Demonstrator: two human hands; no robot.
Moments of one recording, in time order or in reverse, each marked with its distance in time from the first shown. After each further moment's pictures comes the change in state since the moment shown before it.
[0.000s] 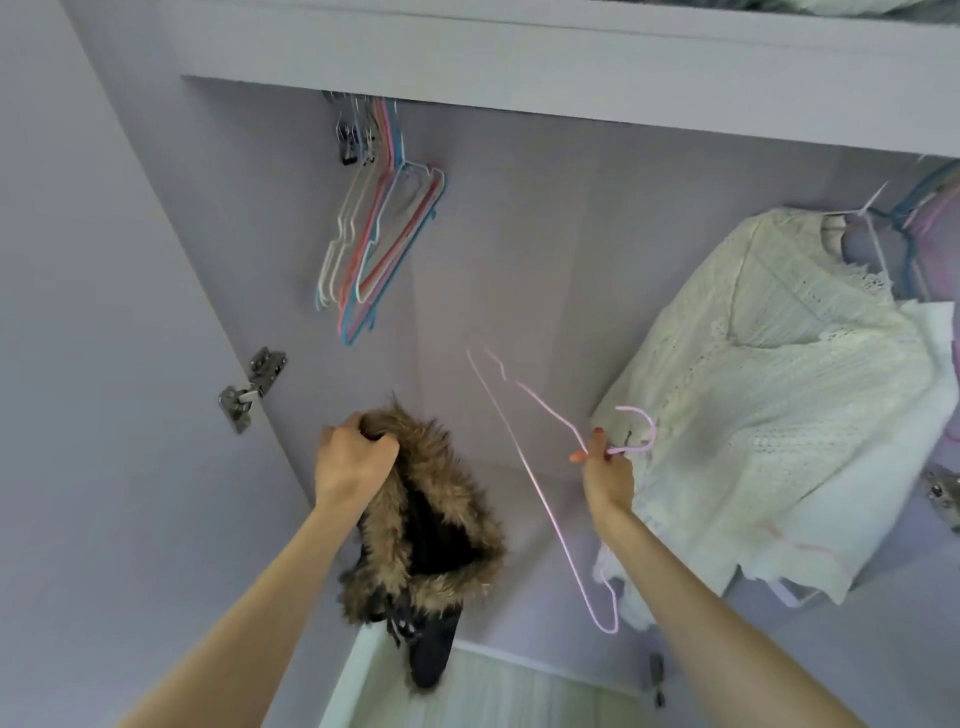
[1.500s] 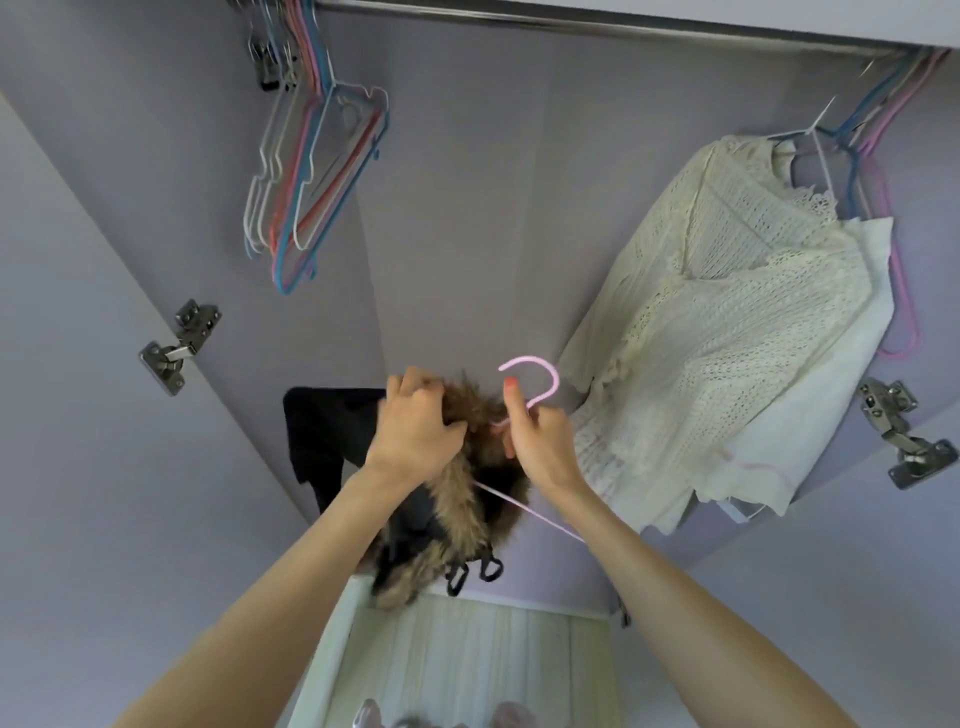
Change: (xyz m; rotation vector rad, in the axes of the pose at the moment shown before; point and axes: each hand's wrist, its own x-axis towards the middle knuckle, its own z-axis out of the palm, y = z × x) left_hand -0.052 0.037 0.062 0.313 -0.202 0.465; right_hand -0.054 0.005 -0.010 -0.147 -0.212 -0.361
